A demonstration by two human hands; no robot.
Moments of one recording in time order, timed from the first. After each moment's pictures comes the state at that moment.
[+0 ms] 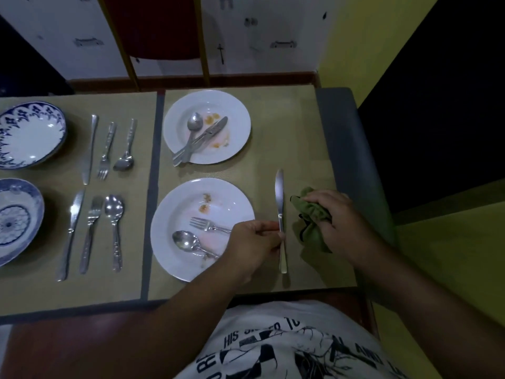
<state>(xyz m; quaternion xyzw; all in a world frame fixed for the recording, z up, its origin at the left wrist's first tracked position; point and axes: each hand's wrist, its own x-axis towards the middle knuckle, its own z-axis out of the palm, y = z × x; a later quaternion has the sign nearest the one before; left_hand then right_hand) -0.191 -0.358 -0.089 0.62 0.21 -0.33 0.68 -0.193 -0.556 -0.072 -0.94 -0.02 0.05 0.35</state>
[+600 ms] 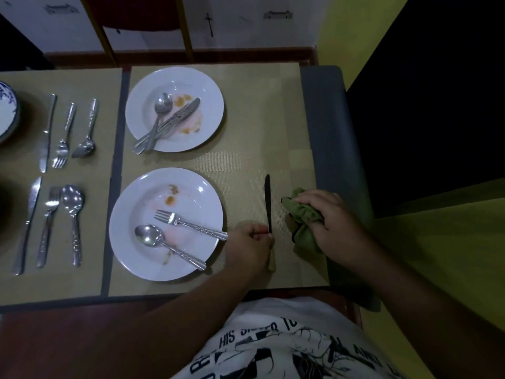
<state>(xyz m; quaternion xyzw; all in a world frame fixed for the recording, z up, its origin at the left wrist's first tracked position) -0.207 -0.428 -0.139 0.77 0.25 -0.27 0.53 -0.197 -0.615 -0.096 -0.93 -0.03 0.10 0.36</state>
